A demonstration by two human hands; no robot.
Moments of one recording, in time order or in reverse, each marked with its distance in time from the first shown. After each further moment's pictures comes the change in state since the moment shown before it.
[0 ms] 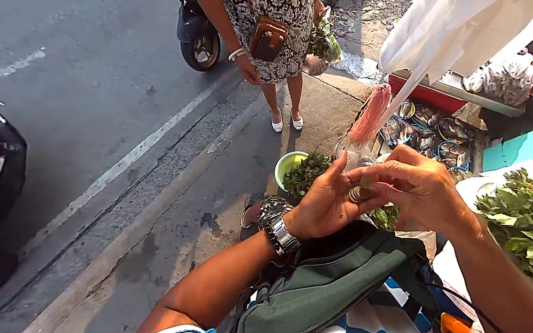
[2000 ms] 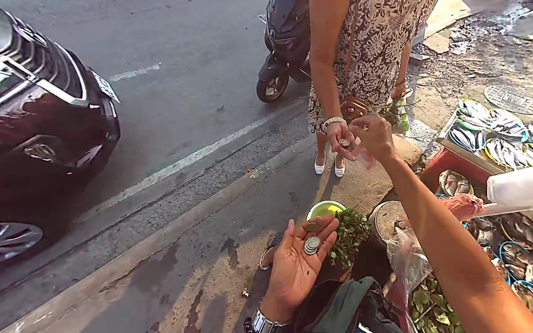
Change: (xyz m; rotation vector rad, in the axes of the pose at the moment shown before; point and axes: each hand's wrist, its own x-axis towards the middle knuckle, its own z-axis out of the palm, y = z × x) left_hand -0.095 0.143 -0.083 -0.260 0.428 0.761; right_hand 0.407 0.048 0.171 0.117 -0.003 0.135
